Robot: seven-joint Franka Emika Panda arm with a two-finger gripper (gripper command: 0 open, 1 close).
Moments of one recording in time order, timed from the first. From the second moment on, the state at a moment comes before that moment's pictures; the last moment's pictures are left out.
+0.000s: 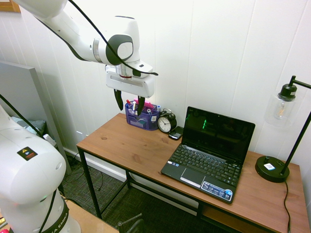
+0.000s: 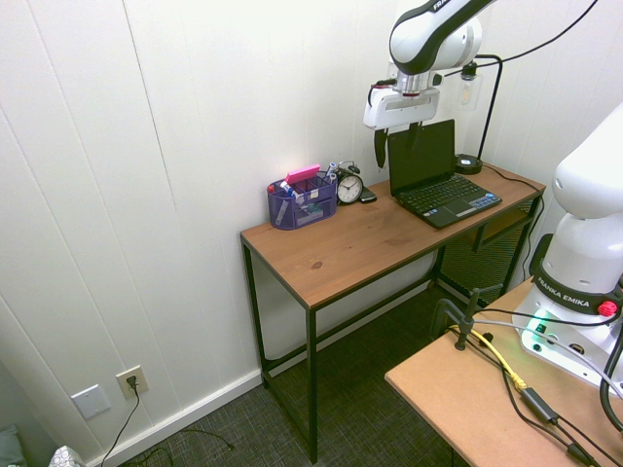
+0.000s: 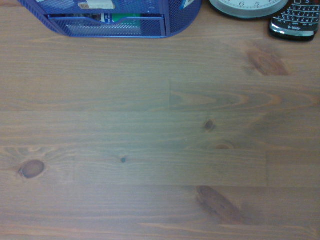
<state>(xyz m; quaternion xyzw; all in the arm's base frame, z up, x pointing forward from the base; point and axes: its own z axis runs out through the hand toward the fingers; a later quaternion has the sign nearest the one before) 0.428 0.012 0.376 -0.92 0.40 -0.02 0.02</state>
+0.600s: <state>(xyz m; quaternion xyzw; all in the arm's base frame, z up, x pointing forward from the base) 0.452 -0.090 0.415 -0.88 0.46 -0.07 0.02</state>
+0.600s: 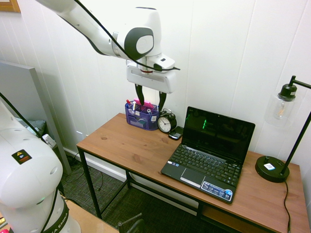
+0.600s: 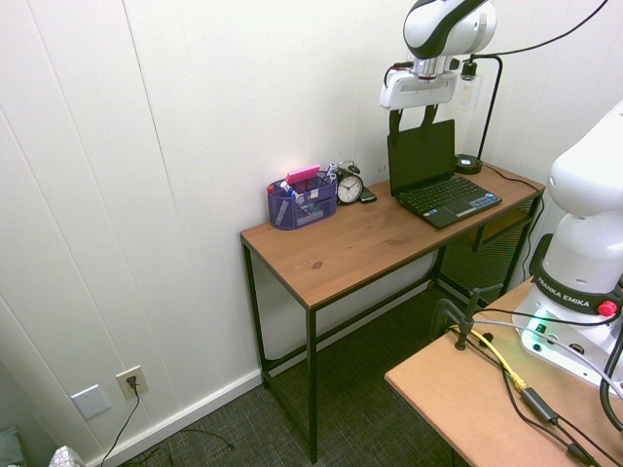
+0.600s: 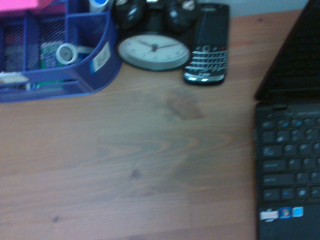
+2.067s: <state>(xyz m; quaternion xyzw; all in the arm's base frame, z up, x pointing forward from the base) 0.608 -0.310 0.387 -0.80 0.58 -0.13 0.09</state>
